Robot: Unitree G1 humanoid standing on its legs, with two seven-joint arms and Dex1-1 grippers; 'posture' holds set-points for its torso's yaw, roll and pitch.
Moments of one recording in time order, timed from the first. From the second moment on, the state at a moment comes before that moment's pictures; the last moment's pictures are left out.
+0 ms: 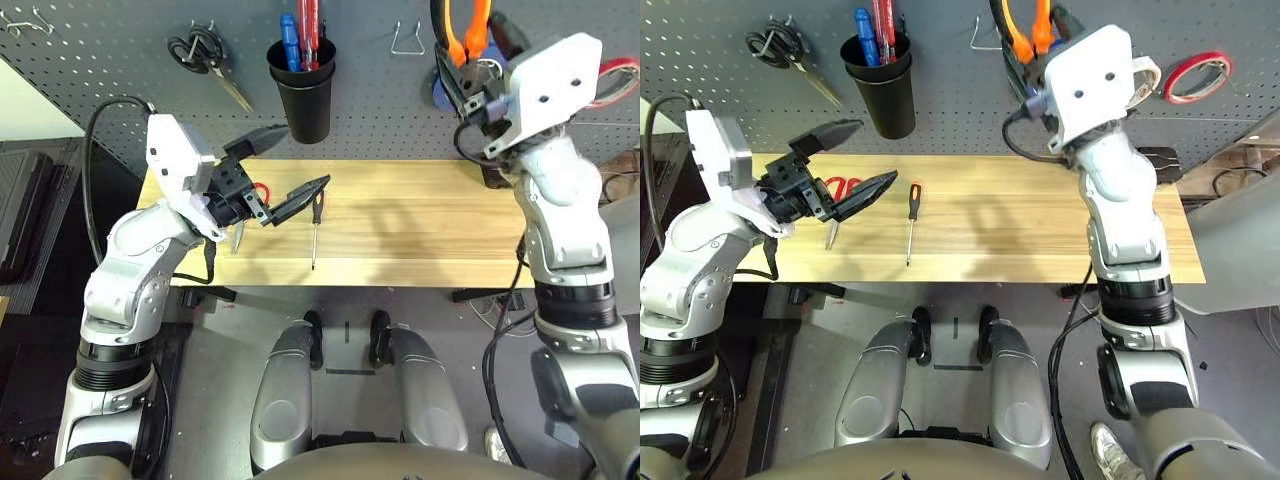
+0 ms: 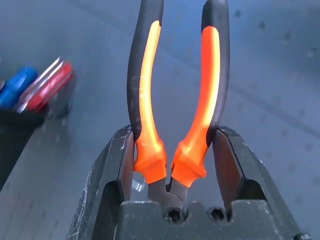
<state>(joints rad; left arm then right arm) -0.39 0.56 0.10 -0.41 -0.54 0.34 -0.72 -0.69 -0.33 -0.04 -0.15 -0.04 0.06 0.24</state>
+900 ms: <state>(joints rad) -0.43 0.55 0.11 -0.42 -0.54 0.38 -0.68 -1.04 -0.18 -0.04 0.52 -0.04 -0.27 0.09</state>
